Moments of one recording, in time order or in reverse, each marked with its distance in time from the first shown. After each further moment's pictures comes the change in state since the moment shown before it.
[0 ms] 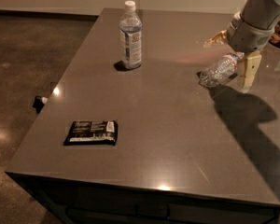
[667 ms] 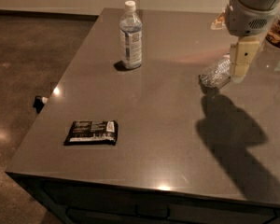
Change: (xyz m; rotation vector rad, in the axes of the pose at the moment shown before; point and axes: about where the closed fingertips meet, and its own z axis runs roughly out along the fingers) arm -0.026 -0.003 -0.053 0.082 0.133 0.297
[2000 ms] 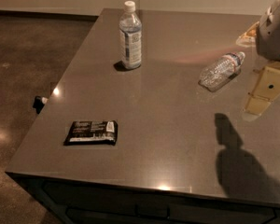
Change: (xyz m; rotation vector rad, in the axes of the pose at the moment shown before) arm -0.032 0.126 -0.066 0.005 -0.113 0.286
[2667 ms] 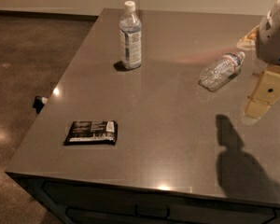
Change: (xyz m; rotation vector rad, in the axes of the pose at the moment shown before) arm 0.001 0.005 0.002 -0.002 0.005 0.015
